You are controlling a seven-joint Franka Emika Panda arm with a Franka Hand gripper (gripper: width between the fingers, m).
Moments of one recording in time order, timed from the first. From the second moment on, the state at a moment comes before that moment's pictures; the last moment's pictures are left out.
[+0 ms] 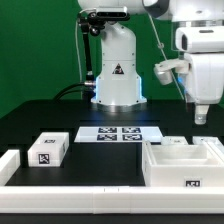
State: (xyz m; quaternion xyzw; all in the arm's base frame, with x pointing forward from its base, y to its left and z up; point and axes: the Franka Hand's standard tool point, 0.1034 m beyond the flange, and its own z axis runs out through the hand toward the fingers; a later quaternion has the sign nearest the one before) arm 0.489 0.148 0.086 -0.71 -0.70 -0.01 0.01
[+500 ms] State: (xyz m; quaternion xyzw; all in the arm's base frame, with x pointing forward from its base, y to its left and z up) arm 0.460 0.169 0.064 -0.72 -0.70 -0.03 0.03
